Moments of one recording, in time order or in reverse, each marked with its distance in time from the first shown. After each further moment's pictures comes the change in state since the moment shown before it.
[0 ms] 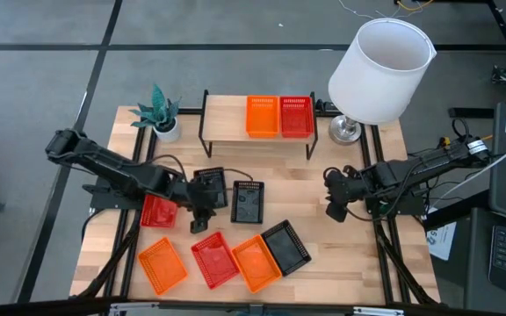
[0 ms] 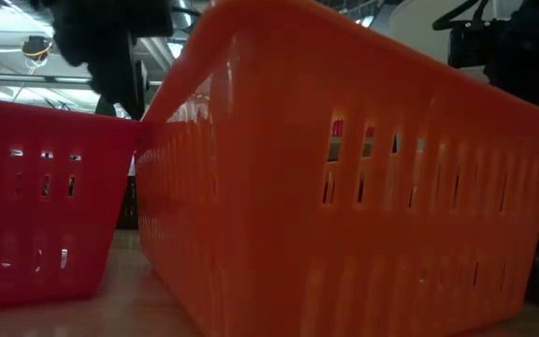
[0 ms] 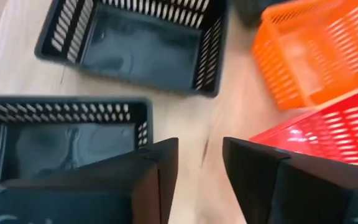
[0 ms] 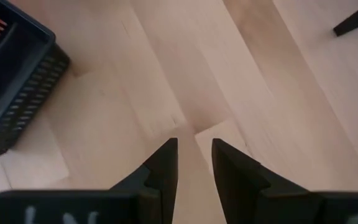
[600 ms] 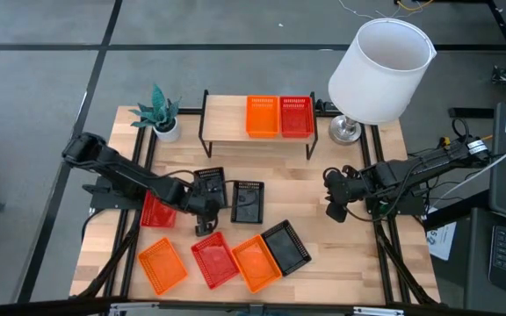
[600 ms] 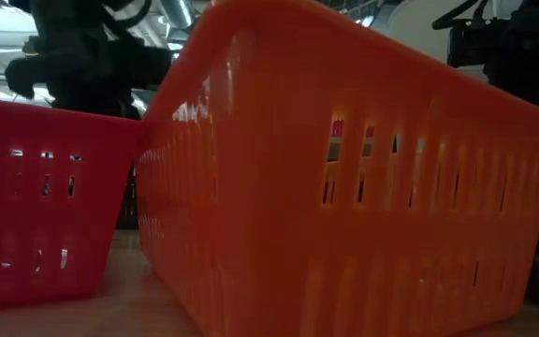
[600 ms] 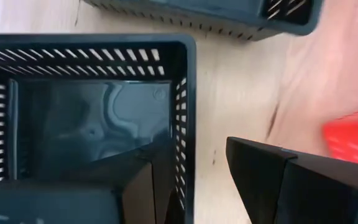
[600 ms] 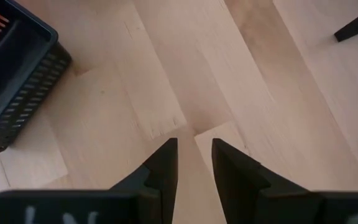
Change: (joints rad) left arm -0.033 0.214 0.000 -0.041 -0.122 -0.011; right arm 0.000 0.000 0.000 0.004 0.001 -0.026
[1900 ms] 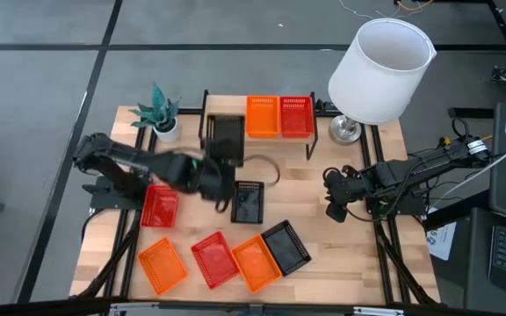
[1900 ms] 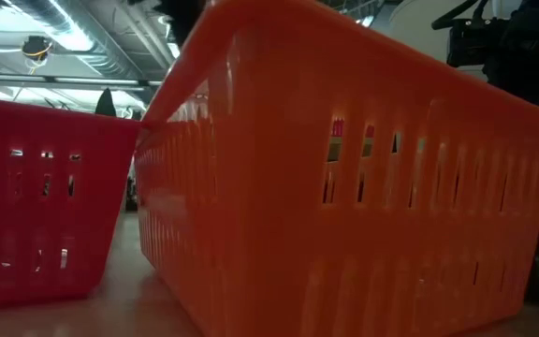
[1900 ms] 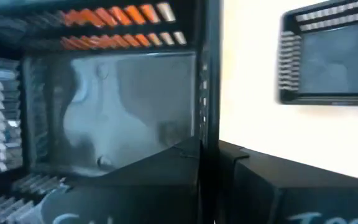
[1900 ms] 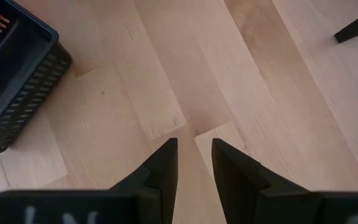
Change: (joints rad) left arm 0.097 0.097 0.742 -0.703 -0.548 0.520; right arm 0.000 0.000 0.000 0.003 0.001 -0.003
